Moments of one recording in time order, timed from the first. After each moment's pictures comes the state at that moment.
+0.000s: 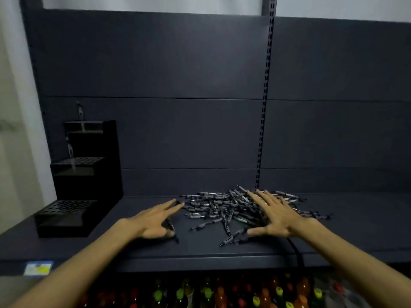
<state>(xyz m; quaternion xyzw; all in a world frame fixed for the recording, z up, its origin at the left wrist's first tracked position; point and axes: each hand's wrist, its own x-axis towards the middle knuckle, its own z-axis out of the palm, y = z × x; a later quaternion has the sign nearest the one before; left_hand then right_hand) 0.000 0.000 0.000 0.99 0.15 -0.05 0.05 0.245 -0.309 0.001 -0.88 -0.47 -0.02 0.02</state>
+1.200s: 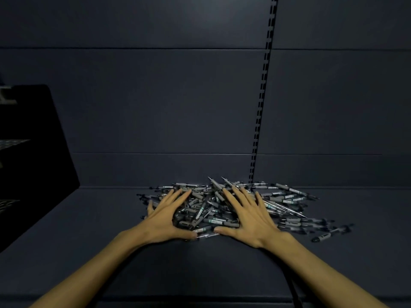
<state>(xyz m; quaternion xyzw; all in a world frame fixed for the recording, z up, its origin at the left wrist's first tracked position) 0.173 -0.022 -0.067 0.96 0.18 0.05 0.20 0.359 -0.235 -0.078 -0.85 -0.52 -0.07 0.09</state>
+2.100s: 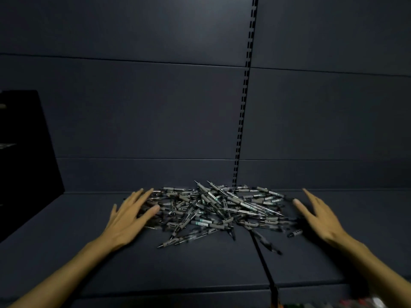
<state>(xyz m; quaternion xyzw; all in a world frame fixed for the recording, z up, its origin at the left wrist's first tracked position) 0.132 0.002 -0.069 0.92 0.27 0.18 0.21 0.459 -0.409 -0.064 -0.92 -0.24 -0.04 0.31</state>
